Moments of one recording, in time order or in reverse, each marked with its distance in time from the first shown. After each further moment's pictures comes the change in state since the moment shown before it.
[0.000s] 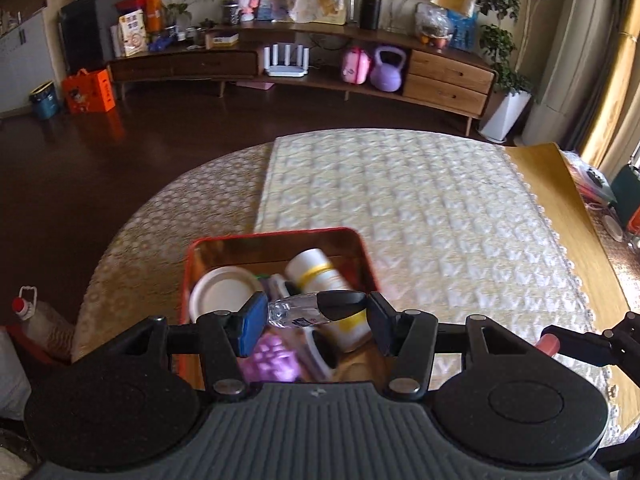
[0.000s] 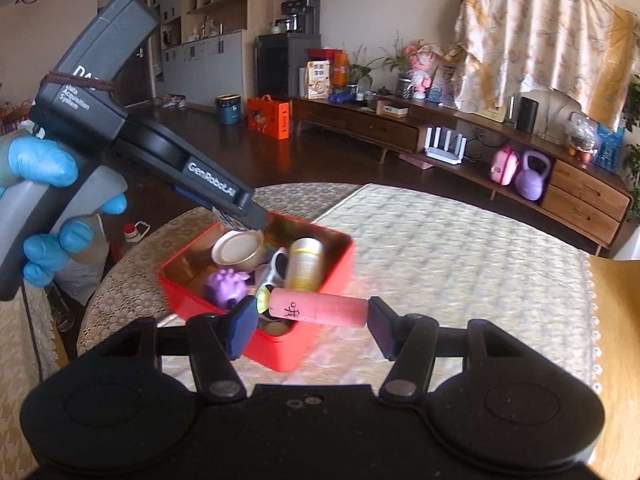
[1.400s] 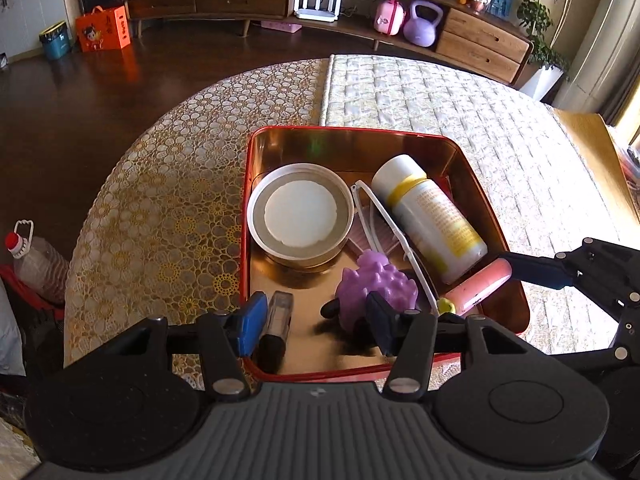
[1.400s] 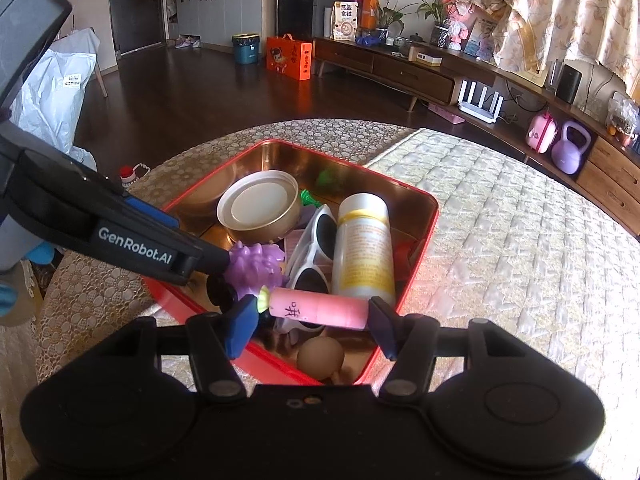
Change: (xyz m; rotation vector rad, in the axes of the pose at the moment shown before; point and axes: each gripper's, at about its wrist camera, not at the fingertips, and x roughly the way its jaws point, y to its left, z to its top) left arm 0.065 0.064 -0.054 -0.079 0.141 -0.002; right arm 0.120 0.035 0.004 -0.056 0.161 0.026
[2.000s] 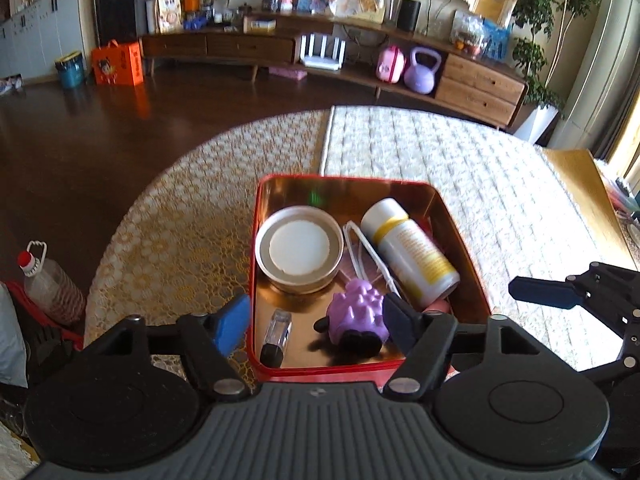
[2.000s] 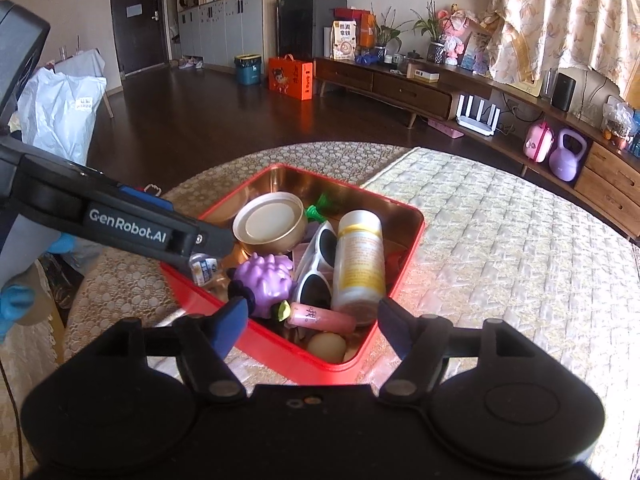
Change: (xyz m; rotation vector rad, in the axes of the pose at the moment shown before) left arm -0.046 -0.007 -0.012 -0.015 -0.160 0.015; right arm -0.045 -0.003 -0.007 0.030 -0.066 0.025
